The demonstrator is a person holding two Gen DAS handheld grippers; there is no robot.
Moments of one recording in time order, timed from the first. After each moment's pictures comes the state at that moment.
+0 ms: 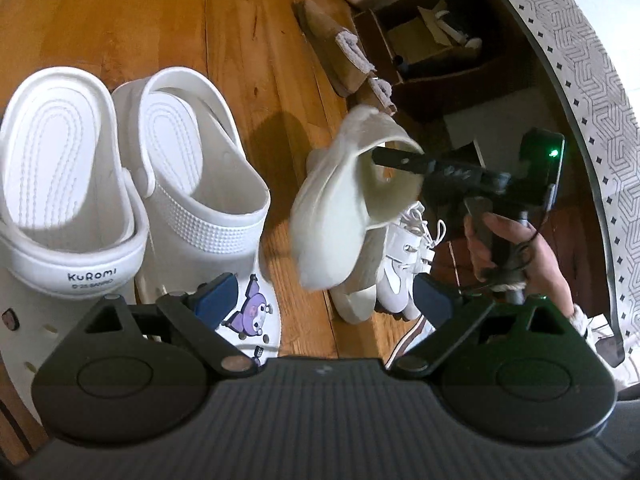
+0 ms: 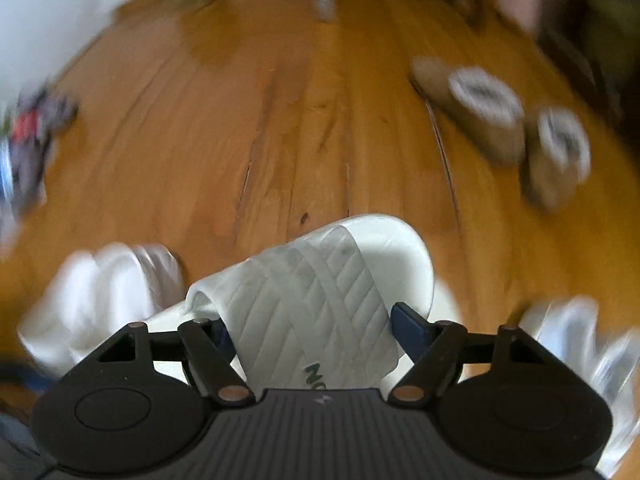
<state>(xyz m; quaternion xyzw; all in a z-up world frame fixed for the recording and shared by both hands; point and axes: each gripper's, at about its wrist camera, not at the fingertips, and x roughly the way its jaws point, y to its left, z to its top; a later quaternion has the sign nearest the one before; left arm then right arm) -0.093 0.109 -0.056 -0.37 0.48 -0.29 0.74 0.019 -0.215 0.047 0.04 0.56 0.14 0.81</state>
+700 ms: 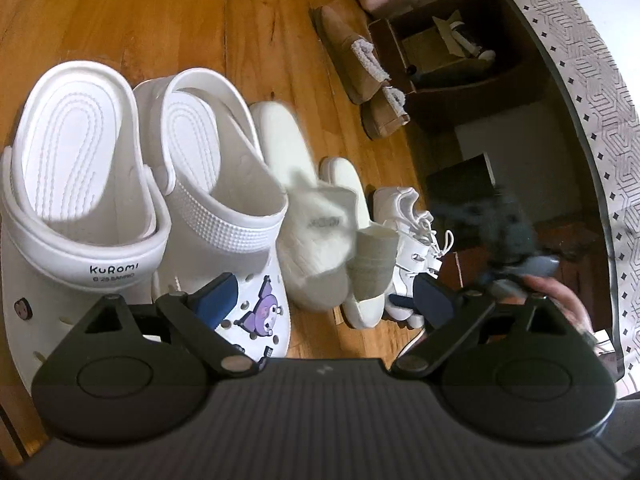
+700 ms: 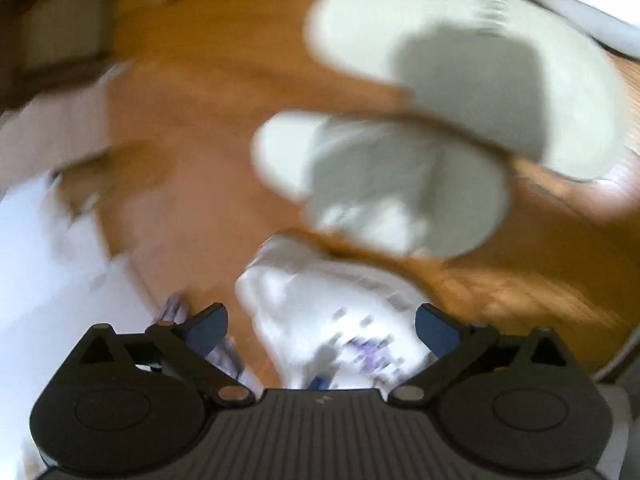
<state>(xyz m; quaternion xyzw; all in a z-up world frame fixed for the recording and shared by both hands) -0.091 0.112 -0.063 -0.38 0.49 -0.26 0.74 -0.075 -0.276 -0.006 0.54 0.61 0.05 0.57</state>
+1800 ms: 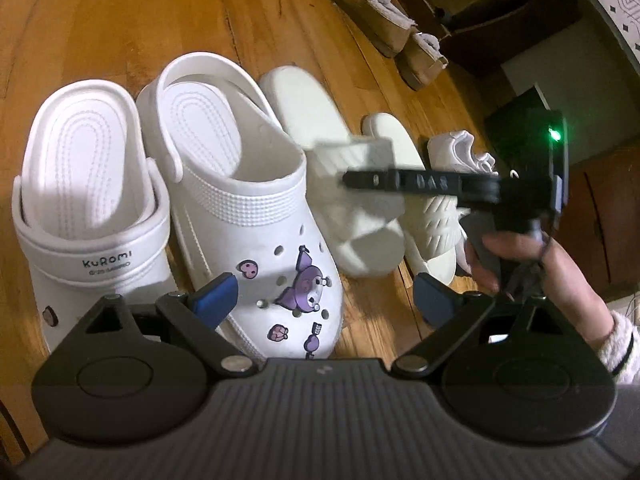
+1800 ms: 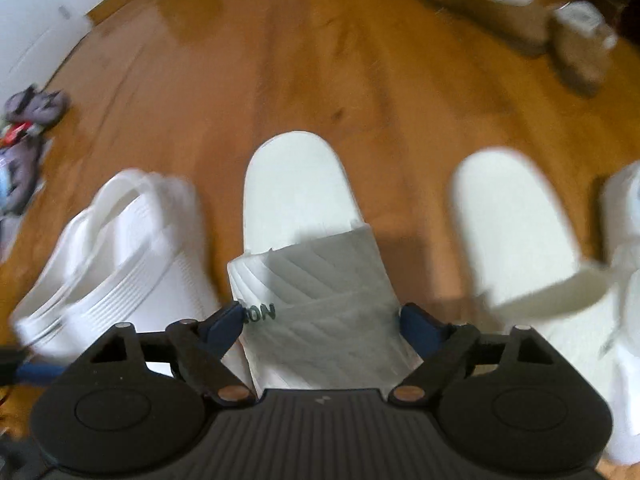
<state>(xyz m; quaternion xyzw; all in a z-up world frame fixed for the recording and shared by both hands) -0.093 0.087 -0.057 -0.24 0.54 -0.23 0.77 -0.042 -0.152 -0.030 0.02 0.59 0.14 0.80</state>
